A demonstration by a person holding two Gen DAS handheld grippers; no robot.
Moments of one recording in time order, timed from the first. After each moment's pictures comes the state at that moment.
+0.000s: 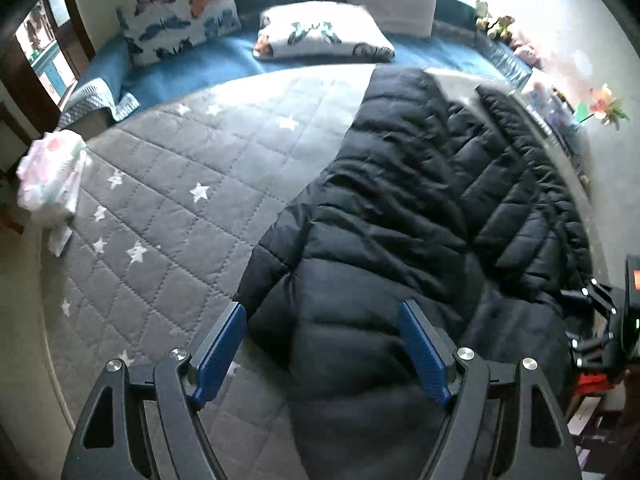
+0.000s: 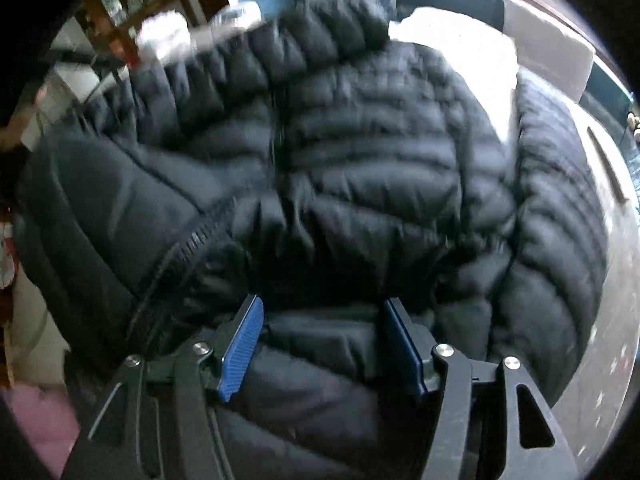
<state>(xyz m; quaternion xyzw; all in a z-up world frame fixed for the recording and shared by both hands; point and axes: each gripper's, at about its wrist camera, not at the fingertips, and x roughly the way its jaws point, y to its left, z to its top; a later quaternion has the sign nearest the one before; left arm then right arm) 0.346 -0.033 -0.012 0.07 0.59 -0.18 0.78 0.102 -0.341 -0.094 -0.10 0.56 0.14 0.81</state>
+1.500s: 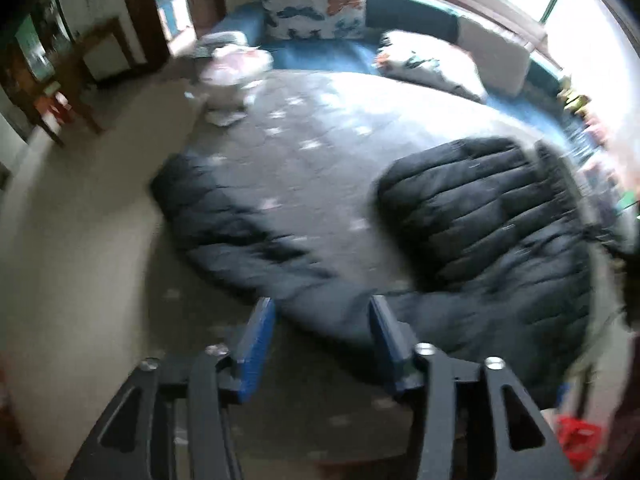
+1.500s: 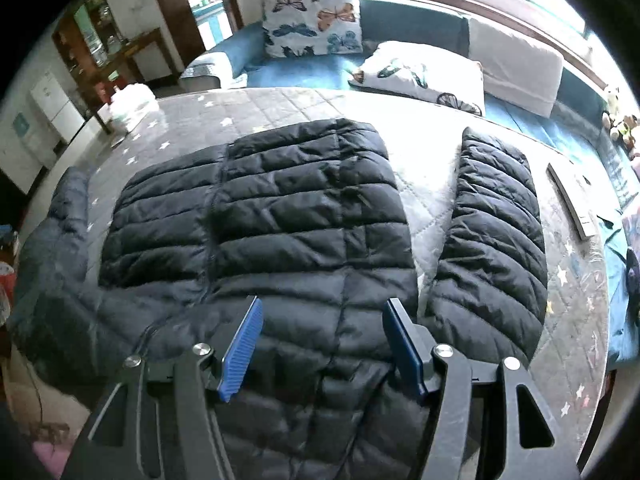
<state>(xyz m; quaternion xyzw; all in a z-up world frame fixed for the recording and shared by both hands) 0.173 0.114 0.085 -0.05 0.57 -0.03 0.82 0.194 -0.393 -0.017 -0.04 0.50 0.10 0.86</state>
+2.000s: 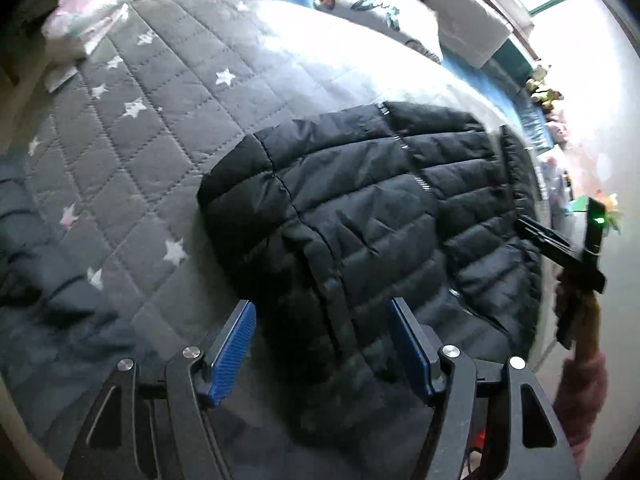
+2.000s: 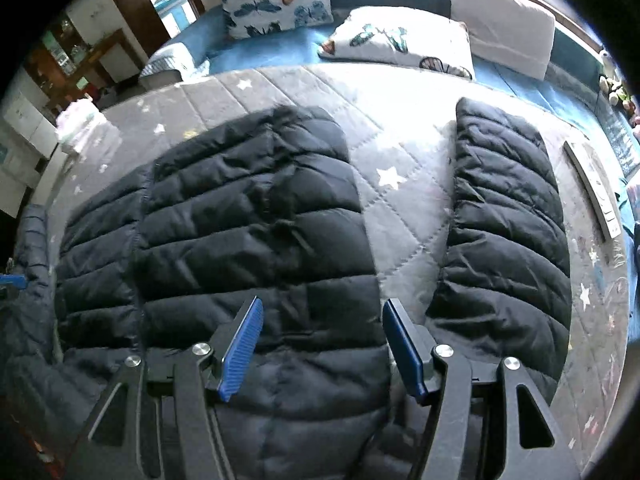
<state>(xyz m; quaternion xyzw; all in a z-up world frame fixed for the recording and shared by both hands) 0.316 -0.012 -0.035 -0.13 0.66 -0.11 0.73 0.274 -0.426 -0.064 -0.02 0.56 0.07 0.82</state>
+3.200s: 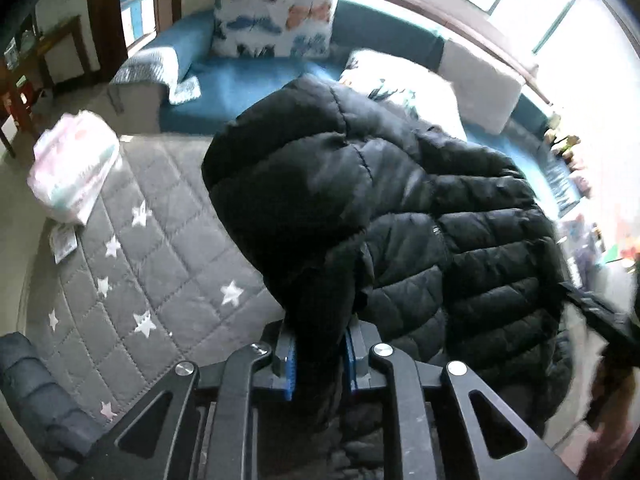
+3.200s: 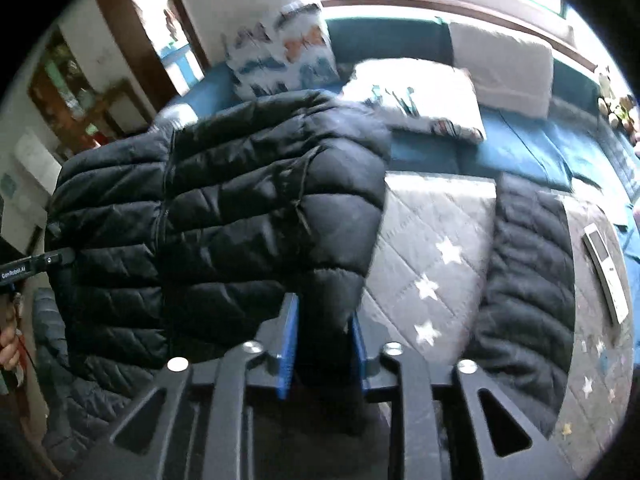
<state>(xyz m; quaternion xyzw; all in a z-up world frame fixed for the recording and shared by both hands) 0.460 -0.032 -0.012 -0.08 0.55 -0.05 0.83 0.340 -0.391 0.001 0.01 0.47 0.06 0.88</state>
